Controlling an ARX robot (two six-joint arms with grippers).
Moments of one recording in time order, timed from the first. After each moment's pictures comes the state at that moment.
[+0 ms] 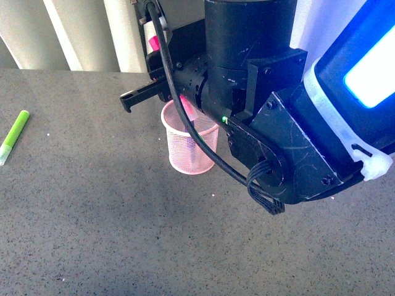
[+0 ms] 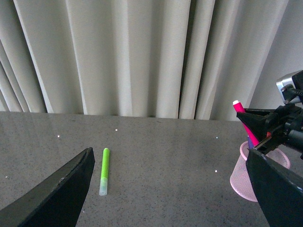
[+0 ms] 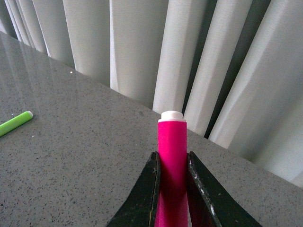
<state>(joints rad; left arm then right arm) 0.00 0.00 0.01 0.00 0.00 -0.01 0.59 2.31 1.11 1.12 -0.01 -0.11</state>
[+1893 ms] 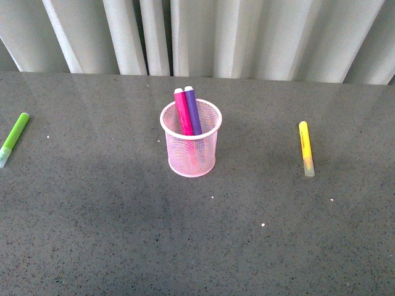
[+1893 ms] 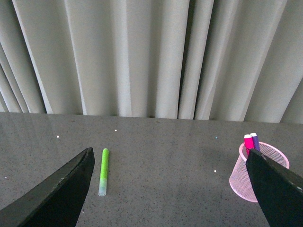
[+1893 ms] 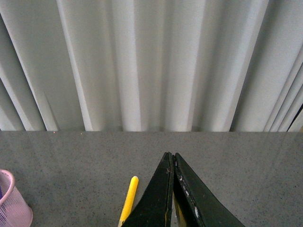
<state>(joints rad) 0.00 0.00 0.01 0.00 0.00 0.00 0.14 1.21 0.13 1.06 0.13 0.00</state>
